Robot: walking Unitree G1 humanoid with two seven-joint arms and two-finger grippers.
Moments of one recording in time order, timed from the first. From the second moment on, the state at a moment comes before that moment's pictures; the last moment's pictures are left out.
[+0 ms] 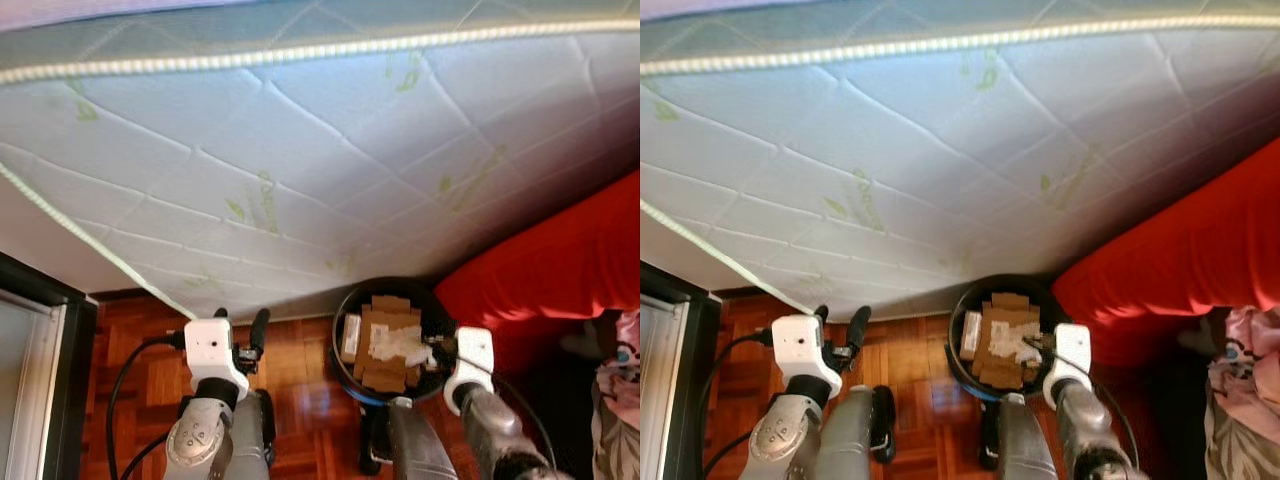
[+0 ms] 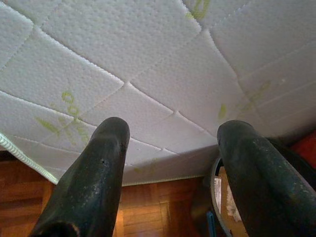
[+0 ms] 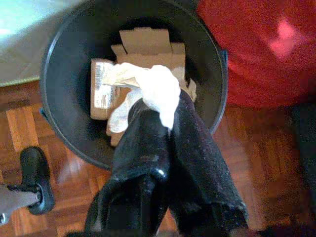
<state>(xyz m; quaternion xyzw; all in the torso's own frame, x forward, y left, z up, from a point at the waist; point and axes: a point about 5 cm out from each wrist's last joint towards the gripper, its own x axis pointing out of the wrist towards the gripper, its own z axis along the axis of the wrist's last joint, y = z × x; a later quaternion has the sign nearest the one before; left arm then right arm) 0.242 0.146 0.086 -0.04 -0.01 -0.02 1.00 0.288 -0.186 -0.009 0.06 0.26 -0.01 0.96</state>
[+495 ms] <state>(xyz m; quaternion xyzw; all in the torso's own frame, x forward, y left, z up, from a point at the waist) 0.233 0.149 0.083 -0.04 0.01 -0.02 1.00 0.298 -0.186 0.002 0.07 0.23 -0.01 0.97</state>
